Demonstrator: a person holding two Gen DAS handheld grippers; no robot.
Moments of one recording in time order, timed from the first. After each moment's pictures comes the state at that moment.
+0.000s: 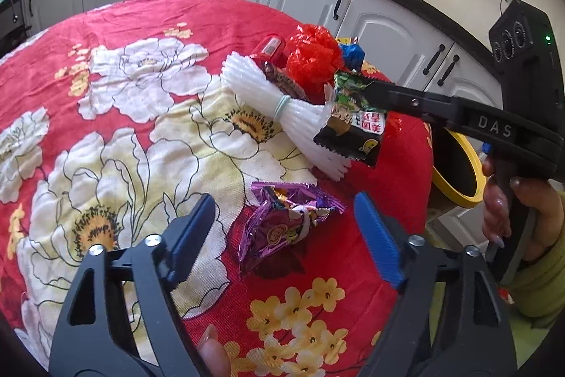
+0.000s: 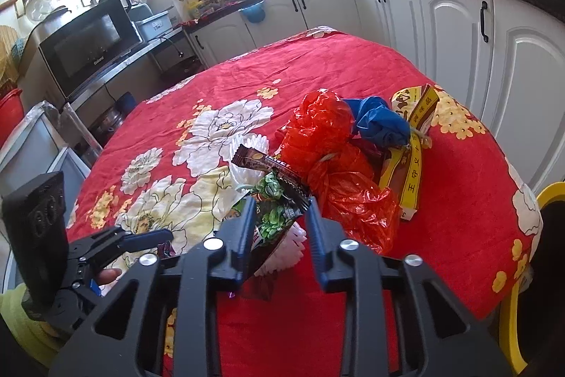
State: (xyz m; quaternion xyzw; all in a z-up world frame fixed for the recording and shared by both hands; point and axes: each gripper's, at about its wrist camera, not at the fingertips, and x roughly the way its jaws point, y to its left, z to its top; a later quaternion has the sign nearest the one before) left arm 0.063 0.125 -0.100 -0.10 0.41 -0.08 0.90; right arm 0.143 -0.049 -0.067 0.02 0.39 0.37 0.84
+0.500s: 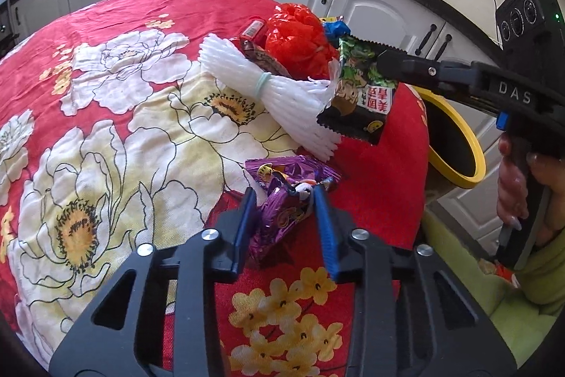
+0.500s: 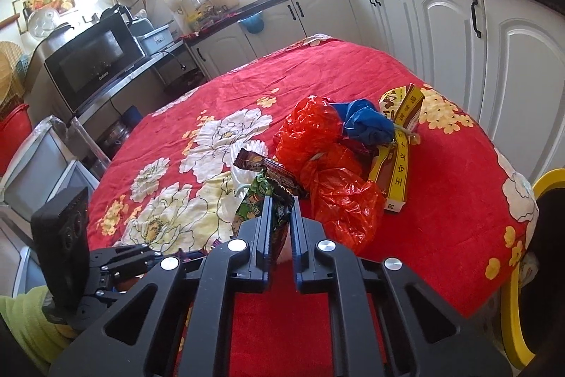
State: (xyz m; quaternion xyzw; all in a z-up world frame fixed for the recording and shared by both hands) left arm 0.063 0.110 -0.108 -0.07 0.43 -0.10 0.89; right arm 0.136 -0.072 -0.061 0.05 0.38 0.37 0.84
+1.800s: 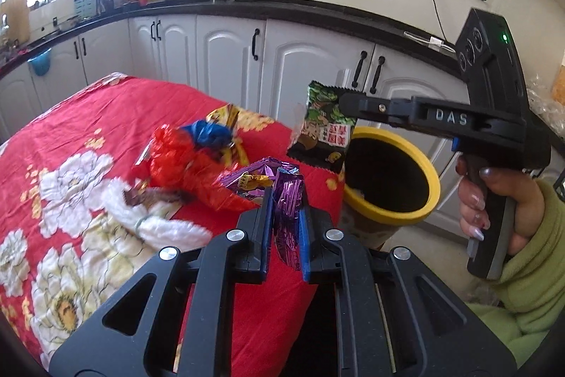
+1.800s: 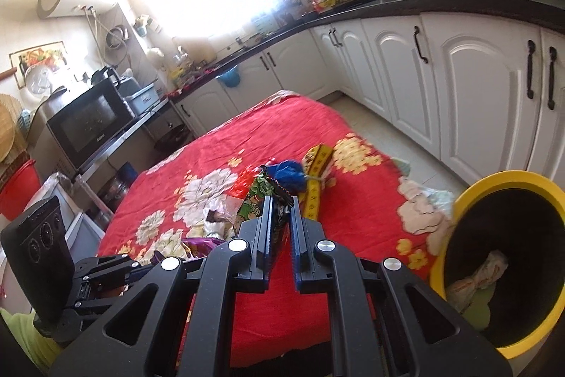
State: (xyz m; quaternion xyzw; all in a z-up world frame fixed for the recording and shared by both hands) left arm 0.069 0.003 -0.022 0.01 0.33 -0.17 0.93; right arm 0.131 -0.192 -0.012 0.13 0.32 0.32 0.88
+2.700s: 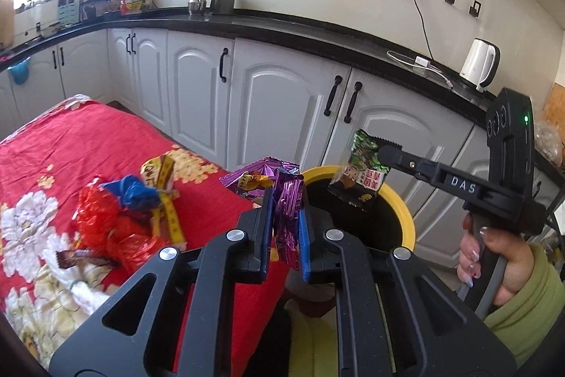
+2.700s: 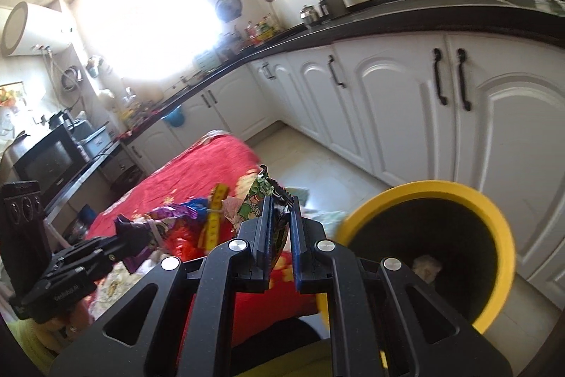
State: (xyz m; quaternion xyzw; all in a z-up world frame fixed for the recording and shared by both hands) left arm 0.122 -0.076 0.000 -0.02 0.30 -0.20 0.93; right arm 0.138 -0.311 -0.022 0.16 0.28 0.20 0.92
